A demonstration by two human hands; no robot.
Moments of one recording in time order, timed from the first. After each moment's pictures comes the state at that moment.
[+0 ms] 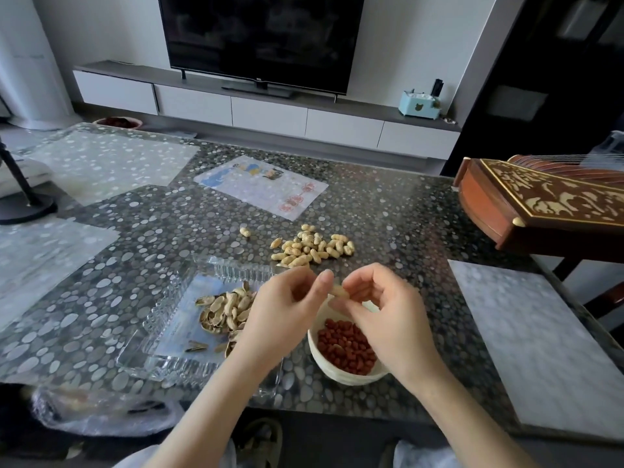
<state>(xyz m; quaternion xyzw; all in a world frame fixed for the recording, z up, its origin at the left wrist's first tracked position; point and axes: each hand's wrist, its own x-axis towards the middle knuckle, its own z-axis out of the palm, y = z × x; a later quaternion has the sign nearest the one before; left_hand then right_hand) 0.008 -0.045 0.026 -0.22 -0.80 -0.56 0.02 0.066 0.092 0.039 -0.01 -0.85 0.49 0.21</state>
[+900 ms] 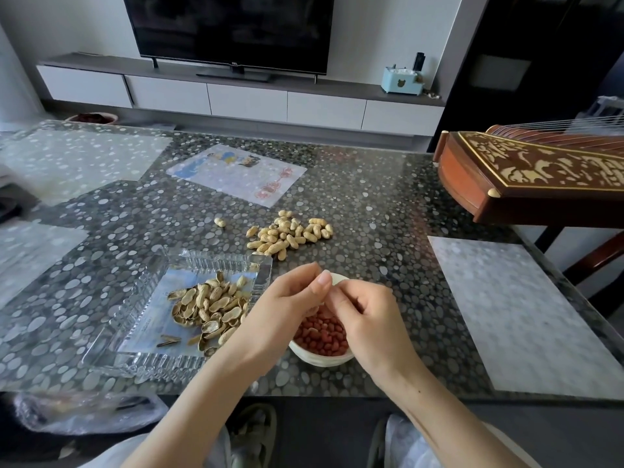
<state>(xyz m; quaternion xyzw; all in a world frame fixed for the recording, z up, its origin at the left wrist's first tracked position) 0.023 -0.017 0.017 -0.26 -0.62 -0.70 -0.22 0.089 0.098 0.029 -0.02 -0.80 0.58 0.17</state>
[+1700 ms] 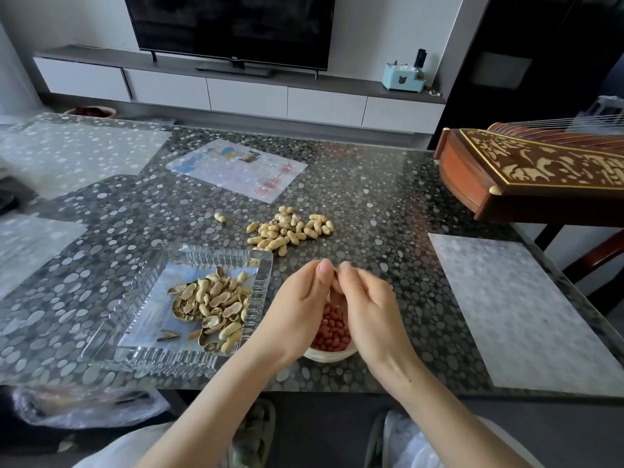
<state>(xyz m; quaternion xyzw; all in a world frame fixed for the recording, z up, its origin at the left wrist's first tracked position) 0.035 -0.003 0.021 -0.26 -0.72 -0.63 -0.11 0.078 0.098 0.019 -0.10 -0.77 0.61 0.17</state>
